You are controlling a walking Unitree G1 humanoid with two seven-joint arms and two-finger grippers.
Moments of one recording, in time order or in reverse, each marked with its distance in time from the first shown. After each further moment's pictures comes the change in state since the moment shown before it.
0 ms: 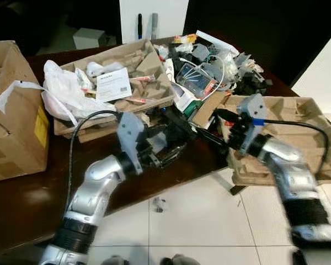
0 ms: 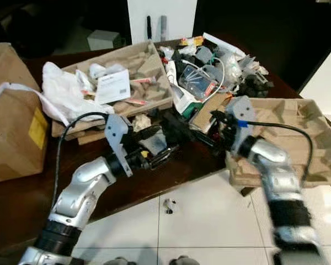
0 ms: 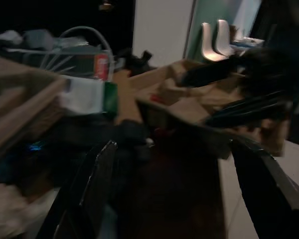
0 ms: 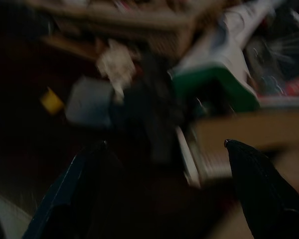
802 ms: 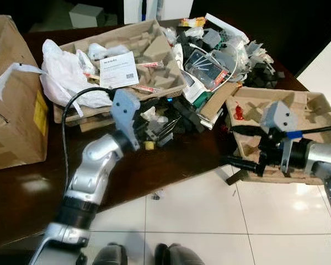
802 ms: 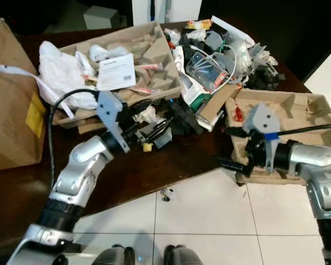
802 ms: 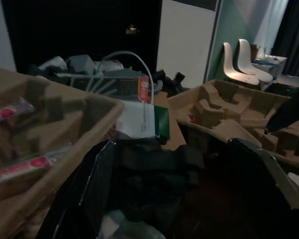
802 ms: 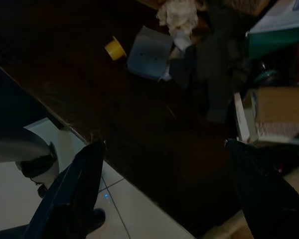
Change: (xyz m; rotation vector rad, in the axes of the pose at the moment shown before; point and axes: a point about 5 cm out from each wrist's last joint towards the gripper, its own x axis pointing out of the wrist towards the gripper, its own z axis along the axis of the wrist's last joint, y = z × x) left arm 0.024 0.024 0.027 0.124 -0.083 0.052; right arm -0.031 0.013 0.024 -0.051 0.126 0.177
